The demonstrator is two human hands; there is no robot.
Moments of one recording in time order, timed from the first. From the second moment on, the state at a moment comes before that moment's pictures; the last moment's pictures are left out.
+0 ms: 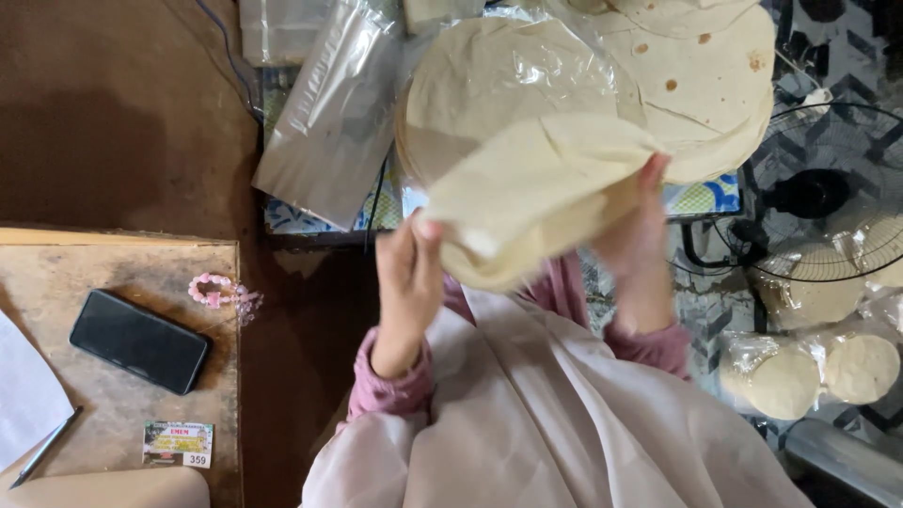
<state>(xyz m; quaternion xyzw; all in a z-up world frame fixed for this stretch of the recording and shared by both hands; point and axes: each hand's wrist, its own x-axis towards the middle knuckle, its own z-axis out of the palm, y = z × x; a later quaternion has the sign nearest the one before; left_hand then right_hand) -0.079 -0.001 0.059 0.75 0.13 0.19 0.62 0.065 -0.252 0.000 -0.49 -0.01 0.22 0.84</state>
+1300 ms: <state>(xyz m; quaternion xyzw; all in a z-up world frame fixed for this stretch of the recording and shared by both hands) 0.072 0.084 -0.053 0.85 0.17 0.19 0.46 0.191 -0.245 0.001 -0.59 0.00 0.27 0.77</state>
